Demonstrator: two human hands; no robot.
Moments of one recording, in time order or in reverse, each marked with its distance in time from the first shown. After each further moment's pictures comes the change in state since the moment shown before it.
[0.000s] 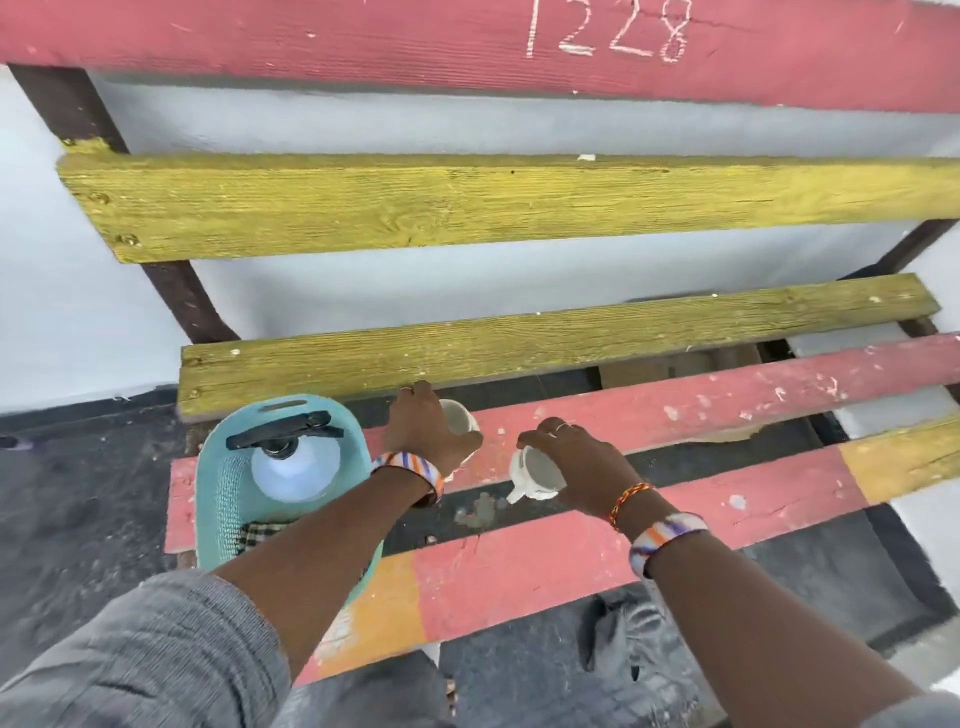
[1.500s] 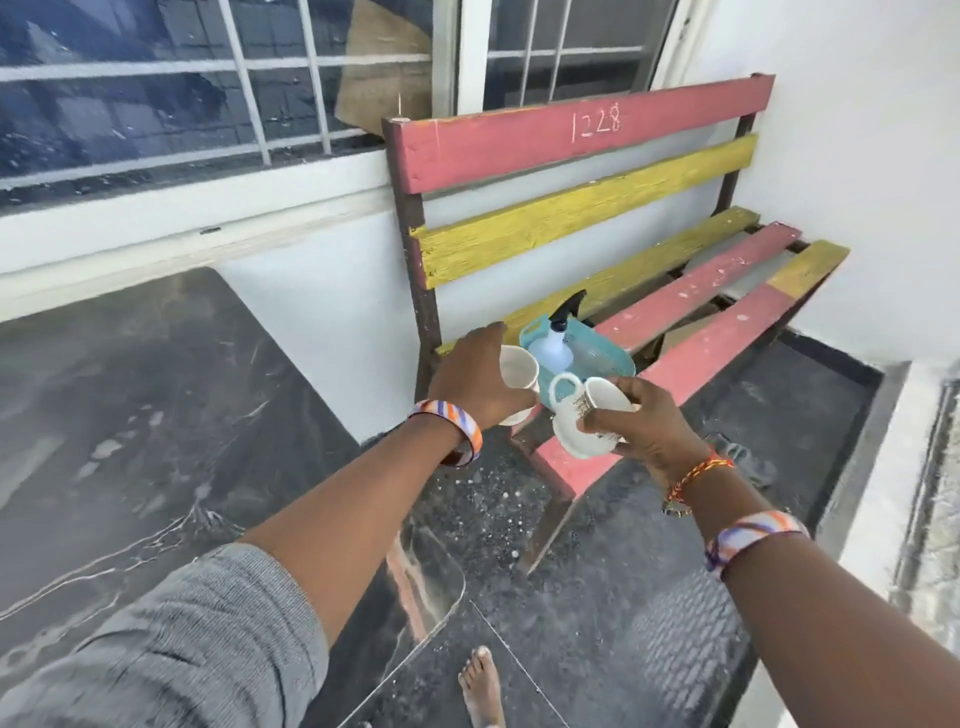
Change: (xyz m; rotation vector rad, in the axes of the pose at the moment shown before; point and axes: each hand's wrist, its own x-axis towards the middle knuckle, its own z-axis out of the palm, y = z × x) left_hand -0.252 -0.391 -0.346 0.072 -0.047 0.817; right_hand -0.182 -0.597 0.051 1.459 0.862 0.454
